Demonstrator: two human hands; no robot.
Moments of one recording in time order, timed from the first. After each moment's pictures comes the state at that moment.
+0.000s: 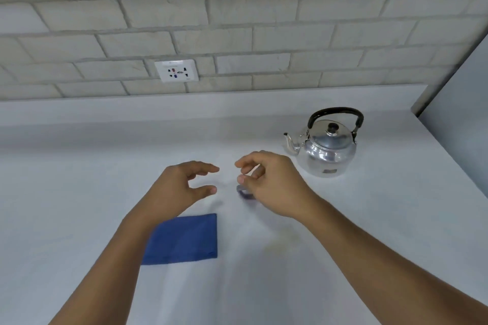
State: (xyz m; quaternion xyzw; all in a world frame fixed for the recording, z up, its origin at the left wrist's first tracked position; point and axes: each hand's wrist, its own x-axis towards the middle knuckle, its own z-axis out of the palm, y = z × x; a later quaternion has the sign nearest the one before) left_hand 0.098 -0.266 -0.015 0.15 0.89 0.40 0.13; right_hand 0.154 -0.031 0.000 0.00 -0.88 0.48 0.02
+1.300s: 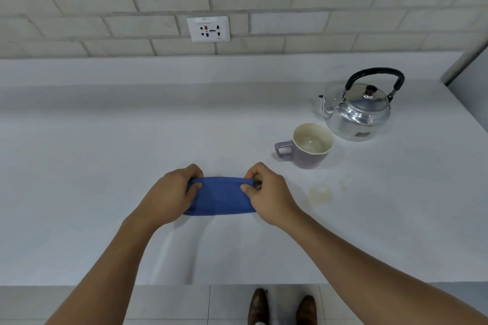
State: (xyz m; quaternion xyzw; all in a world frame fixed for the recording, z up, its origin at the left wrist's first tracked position) left_hand 0.148 -0.388 -0.084 0.17 0.95 0.24 0.12; right_hand 0.205 -0.145 -0.098 -0.08 -0.86 0.51 -0.04
